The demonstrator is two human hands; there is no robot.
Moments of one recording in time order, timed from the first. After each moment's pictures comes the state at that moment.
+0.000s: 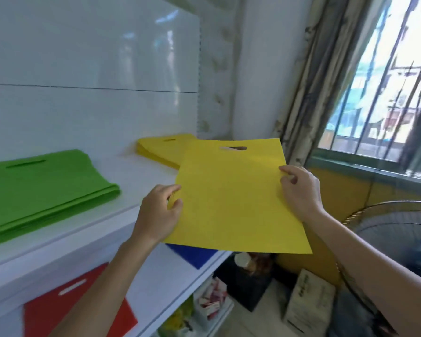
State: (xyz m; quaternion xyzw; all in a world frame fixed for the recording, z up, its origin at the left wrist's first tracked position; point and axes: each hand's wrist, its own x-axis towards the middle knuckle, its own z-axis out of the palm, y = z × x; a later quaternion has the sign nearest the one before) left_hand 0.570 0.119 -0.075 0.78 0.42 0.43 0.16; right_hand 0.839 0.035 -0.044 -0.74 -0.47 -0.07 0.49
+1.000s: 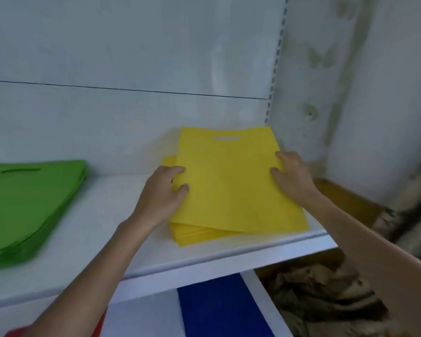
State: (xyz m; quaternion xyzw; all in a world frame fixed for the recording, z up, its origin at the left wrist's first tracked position) left_hand 0.679 0.344 -0.036 0.66 0.61 0.44 0.06; right_hand 0.938 0.425 -0.011 -0.60 -0.72 0.01 0.34
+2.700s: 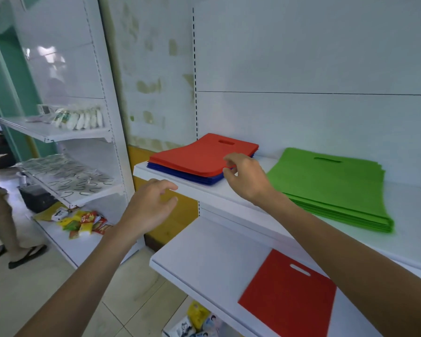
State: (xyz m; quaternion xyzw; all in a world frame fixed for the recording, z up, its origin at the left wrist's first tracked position) left_hand 0.324 -0.091 -0.045 0.33 0.87 0.36 -0.09; right_hand 0.388 0.116 -0.025 -0.09 -0.92 0.20 0.32
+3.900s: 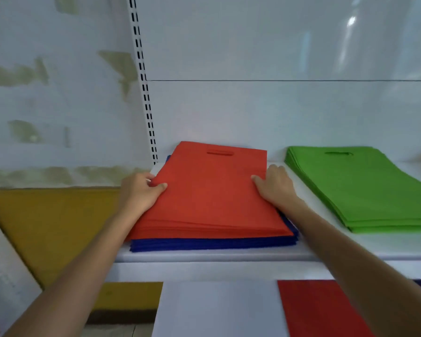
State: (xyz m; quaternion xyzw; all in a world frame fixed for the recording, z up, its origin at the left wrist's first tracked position) left_hand -0.041 0.057 -0.057 0.43 0.81 0.40 0.00; right_hand 0.196 0.196 -0.061 -0.57 -0.77 0.13 0.26
